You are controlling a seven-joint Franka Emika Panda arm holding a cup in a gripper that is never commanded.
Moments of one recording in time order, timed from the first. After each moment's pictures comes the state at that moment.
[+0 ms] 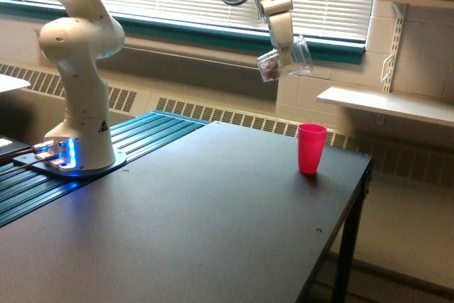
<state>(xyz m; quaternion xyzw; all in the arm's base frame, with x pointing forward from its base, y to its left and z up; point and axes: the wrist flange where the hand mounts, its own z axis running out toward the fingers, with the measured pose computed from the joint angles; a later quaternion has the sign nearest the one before) 0.447 0.185 0.424 -0.97 0.16 -0.16 0.05</state>
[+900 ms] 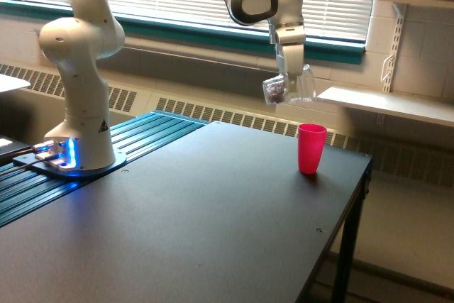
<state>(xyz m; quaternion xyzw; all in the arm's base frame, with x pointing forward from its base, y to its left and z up) 0.471 0.216 0.361 -0.98 0.14 -0.10 0.02</state>
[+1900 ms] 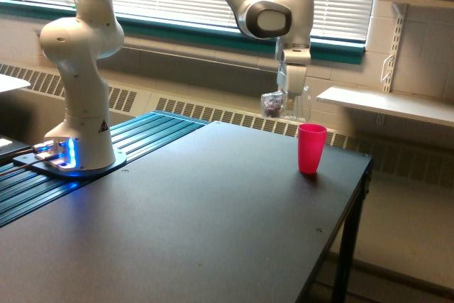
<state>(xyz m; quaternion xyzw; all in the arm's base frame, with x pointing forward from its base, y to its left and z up) 0.482 0.241 0.313 -0.99 0.14 -0.03 -0.04</state>
